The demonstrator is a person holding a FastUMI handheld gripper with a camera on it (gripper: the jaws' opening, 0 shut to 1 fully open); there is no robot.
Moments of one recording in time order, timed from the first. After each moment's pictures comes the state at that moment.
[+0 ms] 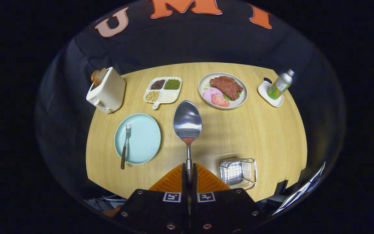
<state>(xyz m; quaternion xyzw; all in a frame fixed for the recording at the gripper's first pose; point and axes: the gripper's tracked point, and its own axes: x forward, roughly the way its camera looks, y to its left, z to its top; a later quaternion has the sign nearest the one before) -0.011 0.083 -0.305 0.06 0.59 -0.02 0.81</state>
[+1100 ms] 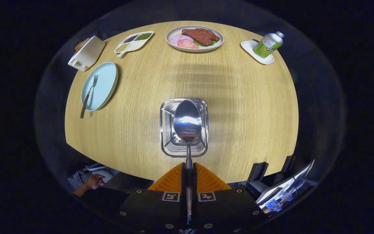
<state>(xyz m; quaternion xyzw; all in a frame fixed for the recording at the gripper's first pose) -0.128 -0.019 -0.367 0.01 0.73 0.00 0.69</state>
